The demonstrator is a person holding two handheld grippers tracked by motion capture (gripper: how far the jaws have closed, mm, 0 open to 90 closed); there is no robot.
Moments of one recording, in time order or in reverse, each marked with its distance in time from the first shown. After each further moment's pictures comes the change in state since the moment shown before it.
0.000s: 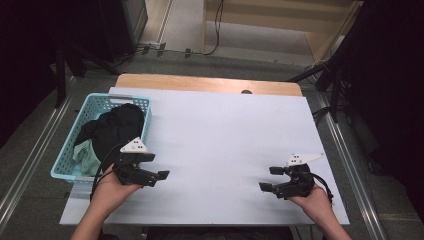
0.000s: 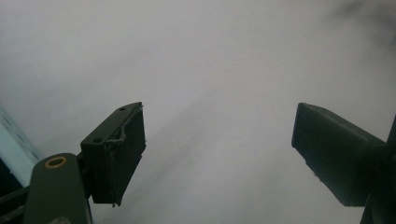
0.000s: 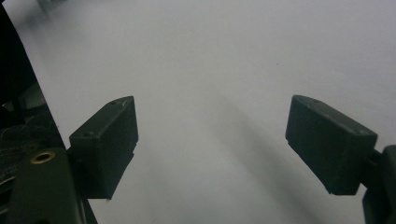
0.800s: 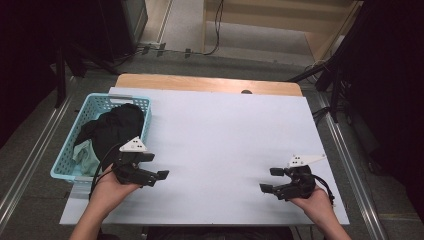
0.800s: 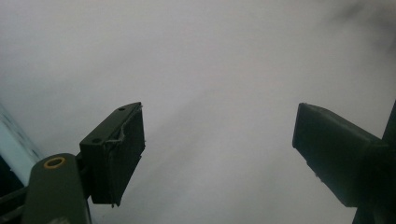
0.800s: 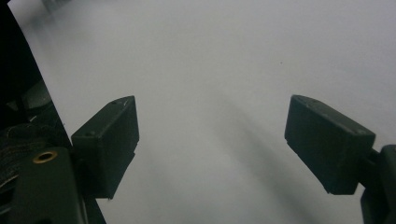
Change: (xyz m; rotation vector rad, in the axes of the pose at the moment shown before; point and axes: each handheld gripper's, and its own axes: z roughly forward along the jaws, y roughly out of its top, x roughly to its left) left arm 0.000 0.002 -0.003 0.008 -0.005 -0.005; right arm 0.003 -0.002 -0.003 -0.003 0.003 -0.005
